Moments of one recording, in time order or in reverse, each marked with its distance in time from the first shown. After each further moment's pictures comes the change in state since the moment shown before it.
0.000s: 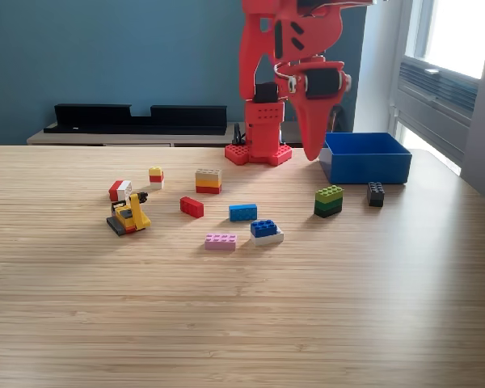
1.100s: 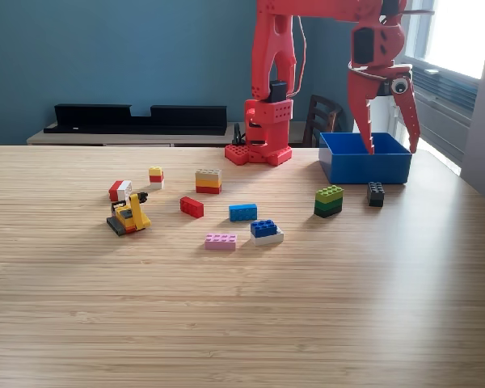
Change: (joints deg) arm -24.6 -0.1 3.0 0.0 -31.9
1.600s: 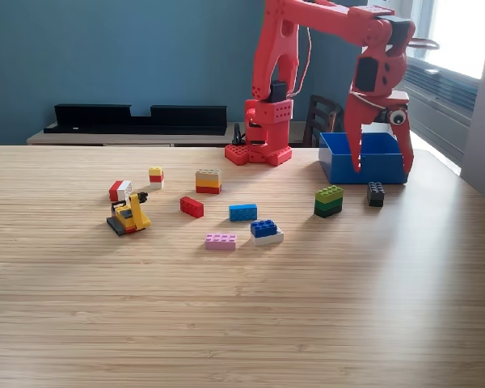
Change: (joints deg) arm -0.2 -11.9 0.1 1.0 -5.4
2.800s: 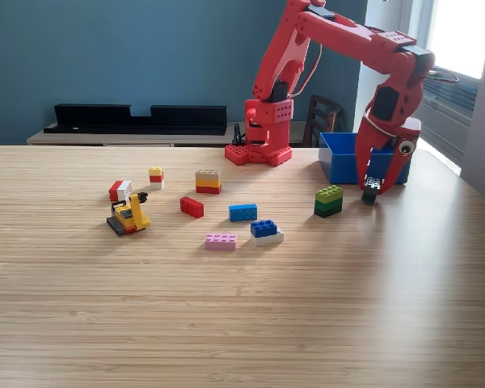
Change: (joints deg) arm -3.0 -12.2 -11.9 3.6 10.1
